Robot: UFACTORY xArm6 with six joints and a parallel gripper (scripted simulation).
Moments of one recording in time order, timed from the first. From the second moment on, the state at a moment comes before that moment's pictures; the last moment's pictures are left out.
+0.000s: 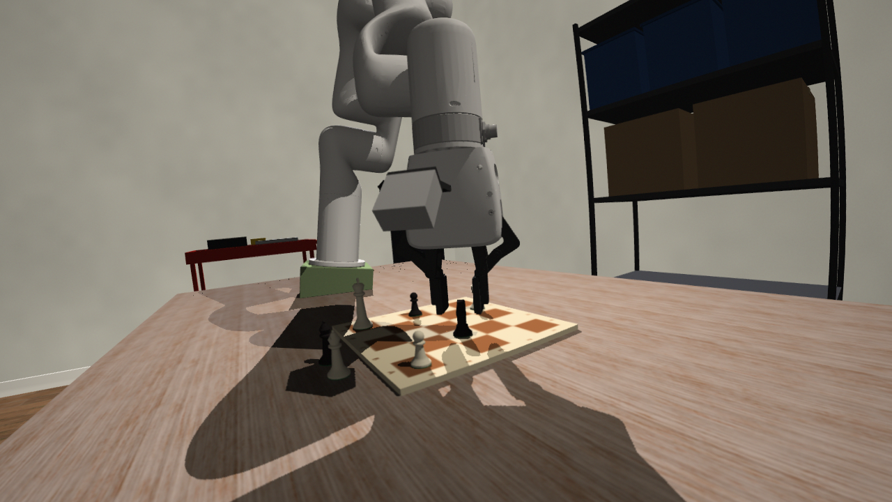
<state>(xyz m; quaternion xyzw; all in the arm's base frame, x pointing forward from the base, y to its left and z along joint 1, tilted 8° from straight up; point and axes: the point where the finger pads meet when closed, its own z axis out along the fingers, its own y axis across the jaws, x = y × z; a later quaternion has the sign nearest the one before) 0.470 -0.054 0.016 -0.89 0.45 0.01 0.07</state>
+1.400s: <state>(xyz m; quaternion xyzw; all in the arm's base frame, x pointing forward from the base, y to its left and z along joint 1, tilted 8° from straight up) 0.467 -0.064 0.091 -0.89 0.45 0.01 0.07</state>
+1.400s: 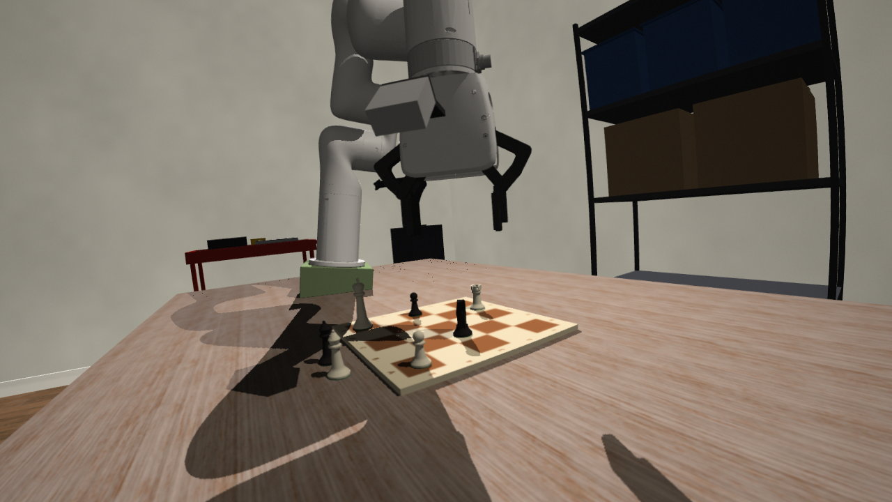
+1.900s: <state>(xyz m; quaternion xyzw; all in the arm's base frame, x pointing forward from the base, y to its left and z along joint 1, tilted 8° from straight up) 0.466 -0.071 0.089 -0.85 0.52 0.01 0.07</state>
